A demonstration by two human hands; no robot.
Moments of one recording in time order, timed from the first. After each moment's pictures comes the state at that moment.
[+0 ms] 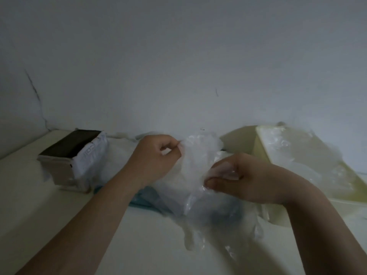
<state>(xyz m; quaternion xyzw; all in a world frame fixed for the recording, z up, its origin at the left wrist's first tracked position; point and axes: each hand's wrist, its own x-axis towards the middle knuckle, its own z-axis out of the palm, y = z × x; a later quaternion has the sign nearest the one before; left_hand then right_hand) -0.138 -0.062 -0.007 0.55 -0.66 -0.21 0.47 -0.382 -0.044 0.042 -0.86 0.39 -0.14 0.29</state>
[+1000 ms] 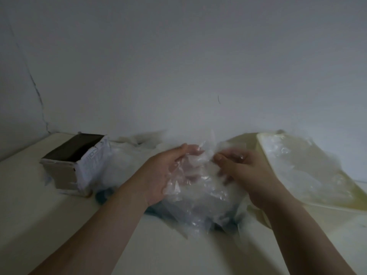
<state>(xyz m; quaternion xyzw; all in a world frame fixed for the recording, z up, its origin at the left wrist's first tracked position) -0.156 -0.056 -0.012 0.40 -0.38 -0.65 0.52 -0.365 -0.058 0.013 -0.62 0.50 -0.46 0.41</state>
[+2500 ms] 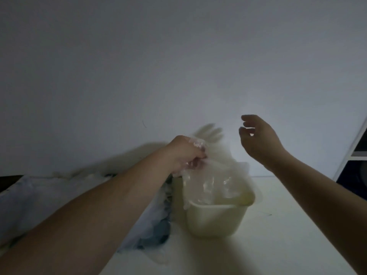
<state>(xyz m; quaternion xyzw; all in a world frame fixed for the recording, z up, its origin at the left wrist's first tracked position) -0.377 -0.132 0.074 0.51 -0.58 -0.52 0.36 -0.578 -0.086 0.097 -0.60 0.64 -0.47 0.08</state>
